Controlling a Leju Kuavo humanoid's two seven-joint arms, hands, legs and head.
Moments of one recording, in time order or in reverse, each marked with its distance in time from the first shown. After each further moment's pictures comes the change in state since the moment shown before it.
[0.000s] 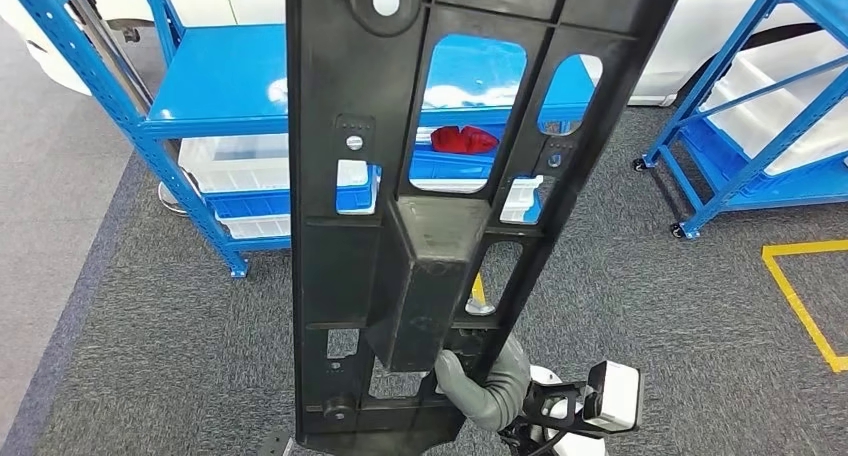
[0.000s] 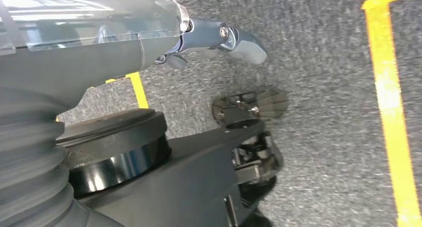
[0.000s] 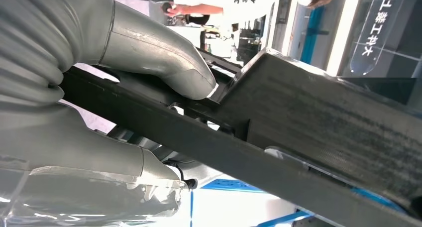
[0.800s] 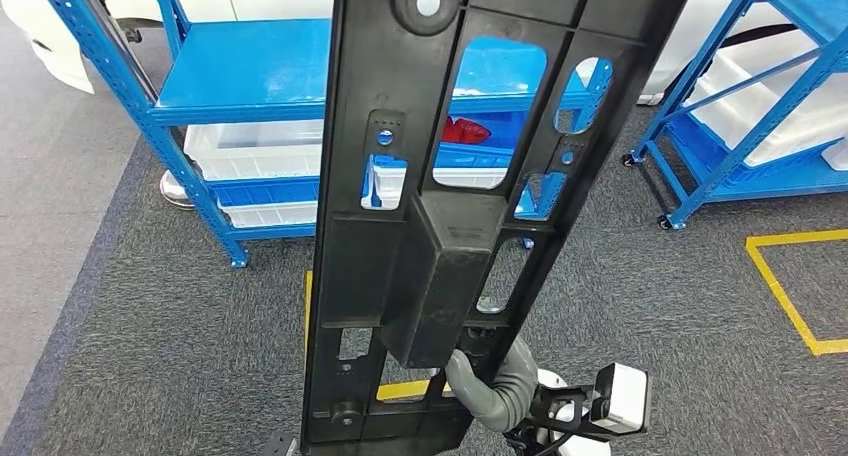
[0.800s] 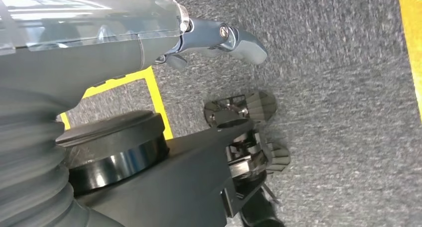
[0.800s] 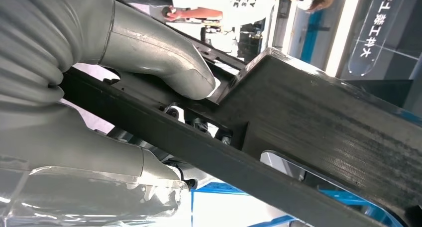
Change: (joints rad) left arm -0.005 0.000 -0.014 0.000 -0.026 -0.004 0.027; right arm 0.024 0.006 -0.036 0.002 0.002 0.003 -0.005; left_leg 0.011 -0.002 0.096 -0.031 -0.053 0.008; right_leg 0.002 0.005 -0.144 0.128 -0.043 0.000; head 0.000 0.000
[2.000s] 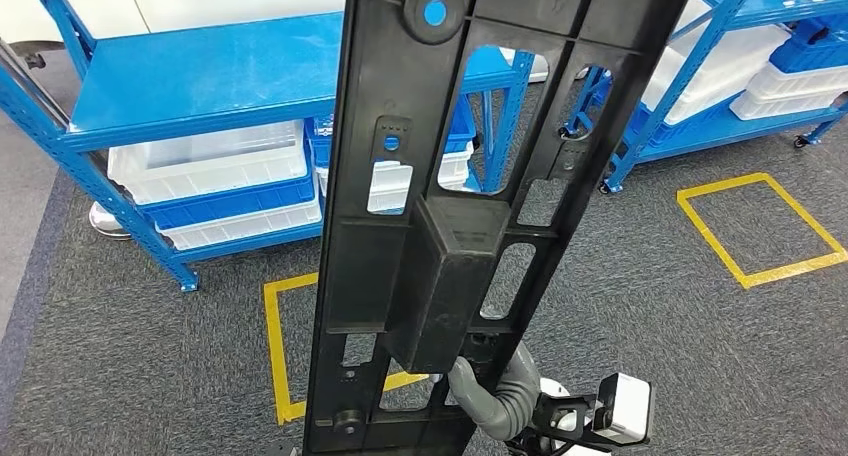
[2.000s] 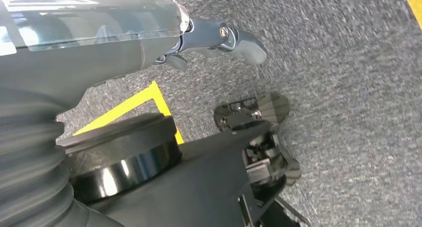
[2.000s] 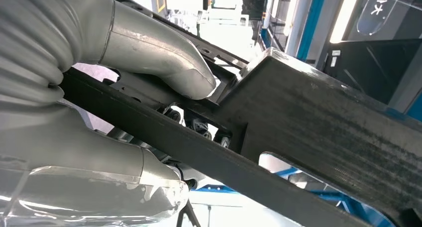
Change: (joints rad) left arm 0.022 0.005 -0.013 0.000 -0.010 0.018 -0.002; right arm 0.036 0.008 -0.006 -0.014 0.016 0.004 -0.013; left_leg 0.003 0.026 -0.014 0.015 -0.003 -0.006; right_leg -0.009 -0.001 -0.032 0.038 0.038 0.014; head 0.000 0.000
